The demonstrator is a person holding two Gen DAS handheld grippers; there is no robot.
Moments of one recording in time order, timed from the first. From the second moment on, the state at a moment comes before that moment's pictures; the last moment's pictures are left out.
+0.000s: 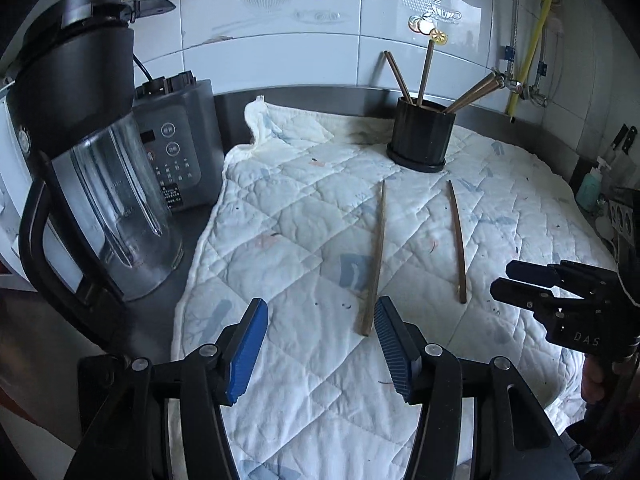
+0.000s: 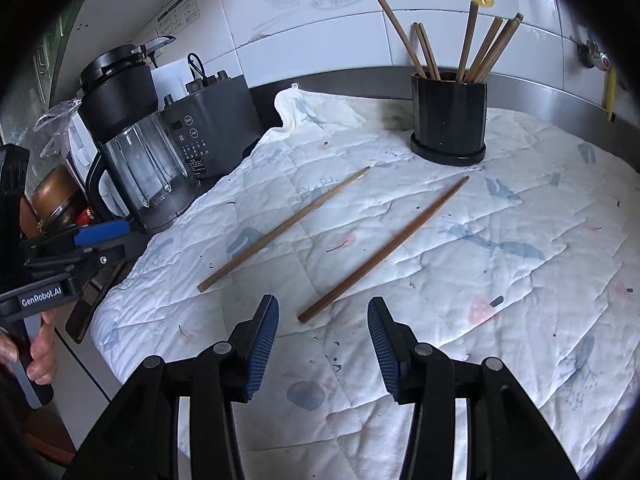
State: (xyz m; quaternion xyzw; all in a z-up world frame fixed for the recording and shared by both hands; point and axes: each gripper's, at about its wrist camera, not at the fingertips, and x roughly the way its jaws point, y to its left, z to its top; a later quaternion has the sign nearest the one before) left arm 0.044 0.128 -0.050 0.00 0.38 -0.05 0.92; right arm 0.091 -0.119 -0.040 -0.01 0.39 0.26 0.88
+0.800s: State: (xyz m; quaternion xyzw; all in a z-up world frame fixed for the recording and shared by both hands) left arm 0.075 0.106 -0.088 -0.01 0.39 -0.10 0.91; right arm 0.112 -0.092 -0.069 0.00 0.41 0.19 0.89
